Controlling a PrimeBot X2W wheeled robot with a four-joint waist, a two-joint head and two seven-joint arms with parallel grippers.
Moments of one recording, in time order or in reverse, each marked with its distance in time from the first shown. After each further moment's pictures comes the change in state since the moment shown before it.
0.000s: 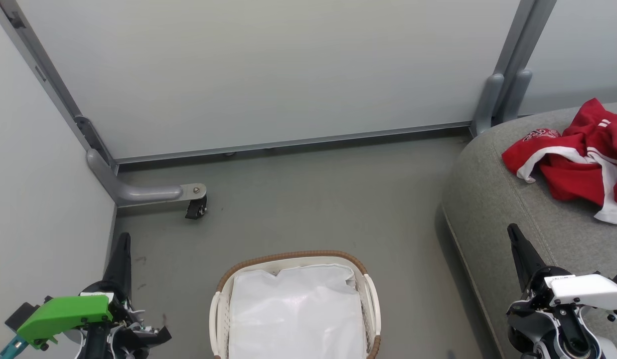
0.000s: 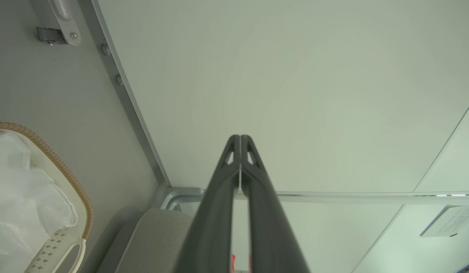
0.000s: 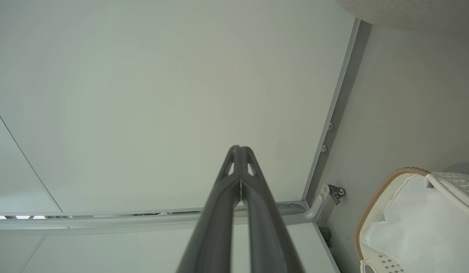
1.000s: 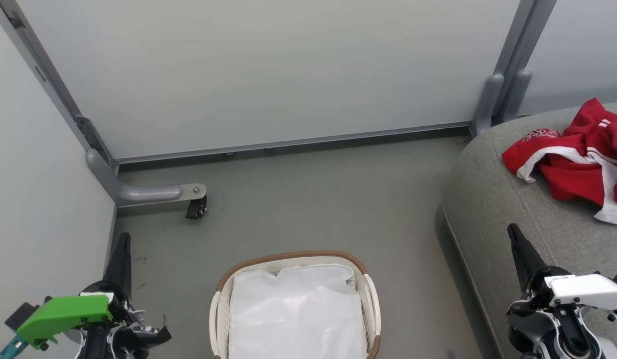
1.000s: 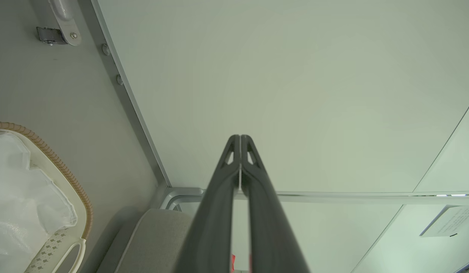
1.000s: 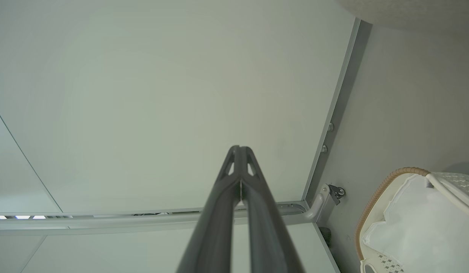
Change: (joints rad) left arm 0.000 0.000 0.000 0.000 0.000 0.000 0.000; right arm 0.000 0.000 0.000 0.000 0.000 0.000 0.000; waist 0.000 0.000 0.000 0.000
